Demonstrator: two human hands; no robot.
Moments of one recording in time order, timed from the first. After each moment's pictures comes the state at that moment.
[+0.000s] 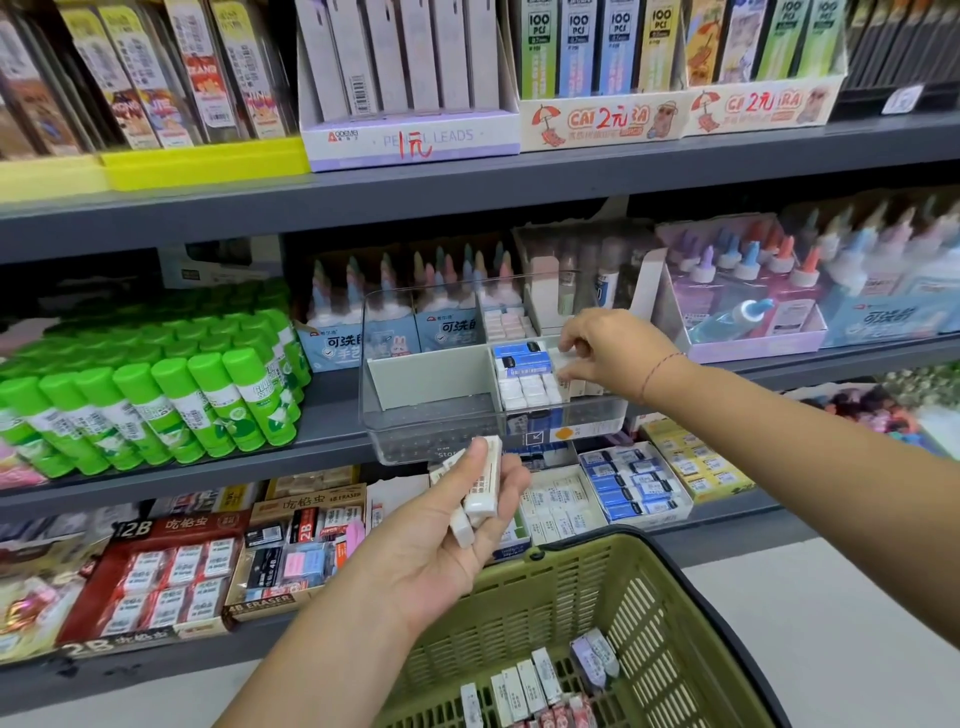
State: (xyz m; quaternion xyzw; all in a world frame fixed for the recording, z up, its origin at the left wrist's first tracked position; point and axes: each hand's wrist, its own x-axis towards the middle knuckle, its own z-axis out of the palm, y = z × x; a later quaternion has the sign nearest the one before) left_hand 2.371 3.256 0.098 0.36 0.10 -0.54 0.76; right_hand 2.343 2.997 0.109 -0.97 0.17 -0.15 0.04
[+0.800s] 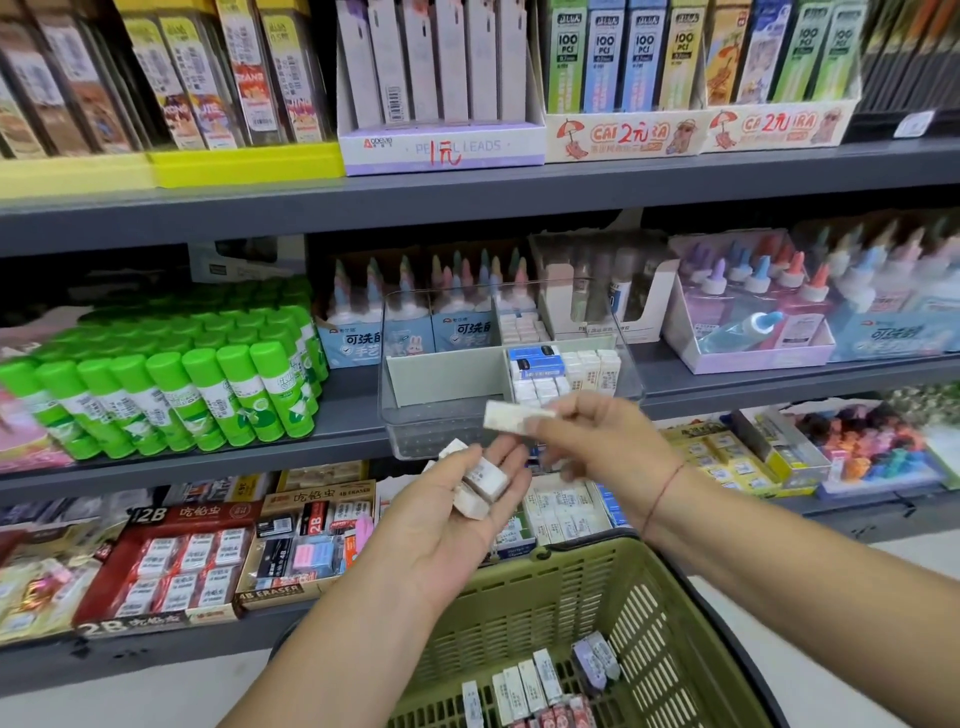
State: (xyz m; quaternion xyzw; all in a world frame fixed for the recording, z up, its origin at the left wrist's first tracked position) left_hand 2.372 3.252 0.100 0.34 0.11 -0.47 0.81; right_hand 2.291 3.129 0.117 -0.68 0.26 -0.18 0.66
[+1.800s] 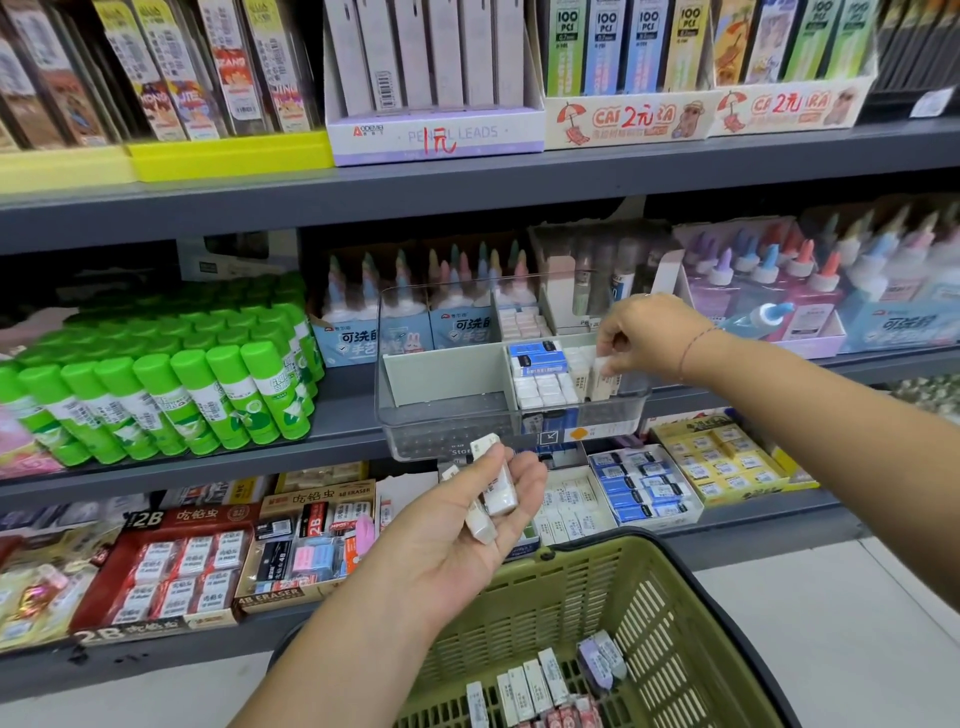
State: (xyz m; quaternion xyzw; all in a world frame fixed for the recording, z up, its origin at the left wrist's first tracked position) left_hand 2.370 3.255 0.100 0.35 0.11 -0.52 0.77; right_hand 2.340 2.981 0.128 -0.98 0.16 -0.07 -0.05
